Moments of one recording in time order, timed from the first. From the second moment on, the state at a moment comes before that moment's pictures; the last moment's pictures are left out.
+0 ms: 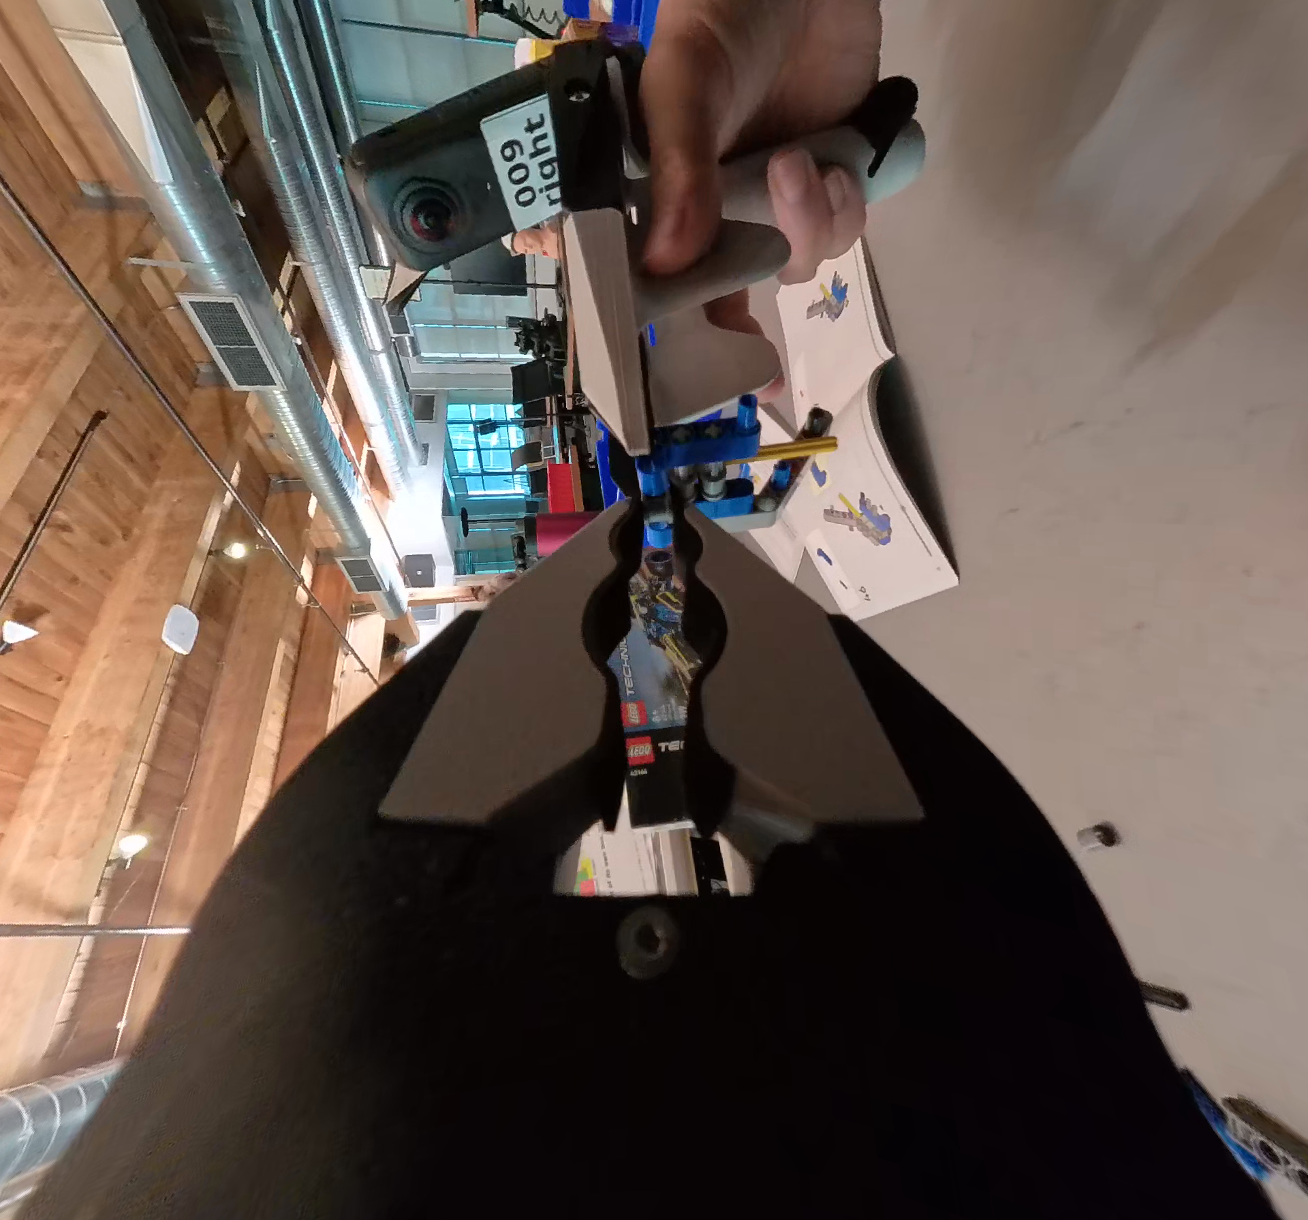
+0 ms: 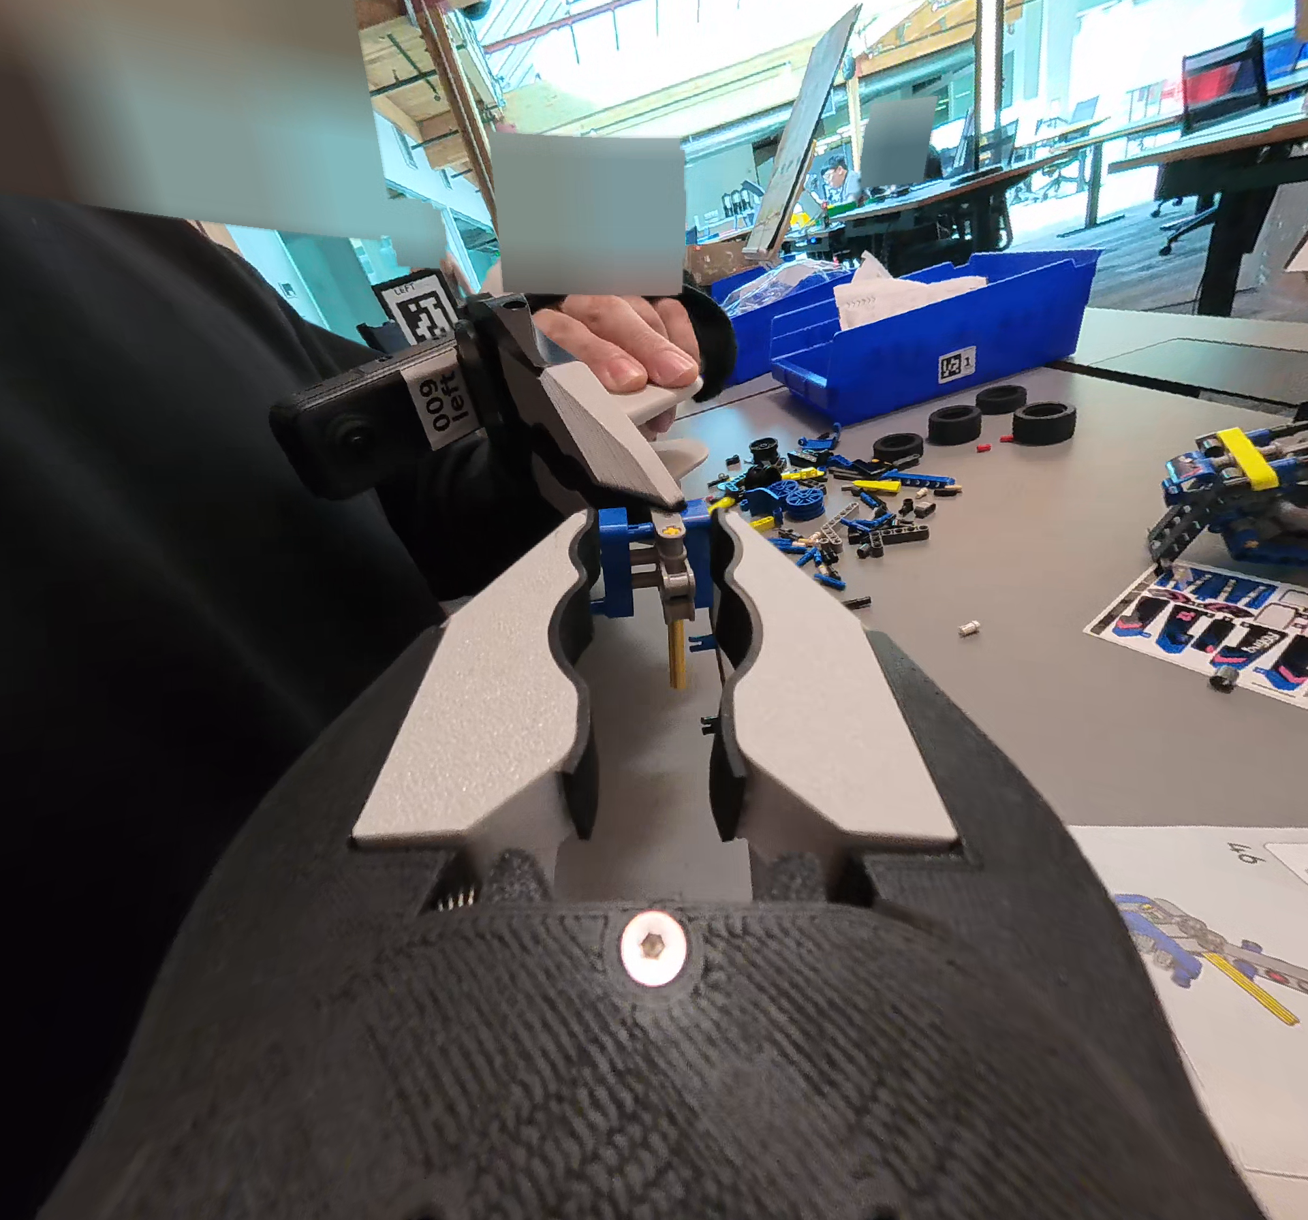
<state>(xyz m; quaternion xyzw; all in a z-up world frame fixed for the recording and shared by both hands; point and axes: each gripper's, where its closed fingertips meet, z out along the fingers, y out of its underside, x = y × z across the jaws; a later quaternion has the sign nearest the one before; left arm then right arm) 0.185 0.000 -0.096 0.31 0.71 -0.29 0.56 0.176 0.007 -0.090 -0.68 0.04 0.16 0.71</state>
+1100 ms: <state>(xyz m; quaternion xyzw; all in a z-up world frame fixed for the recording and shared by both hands) 0.196 0.004 -0.094 0.29 0.70 -0.27 0.59 0.185 0.006 -0.087 -0.69 0.04 0.06 0.72</state>
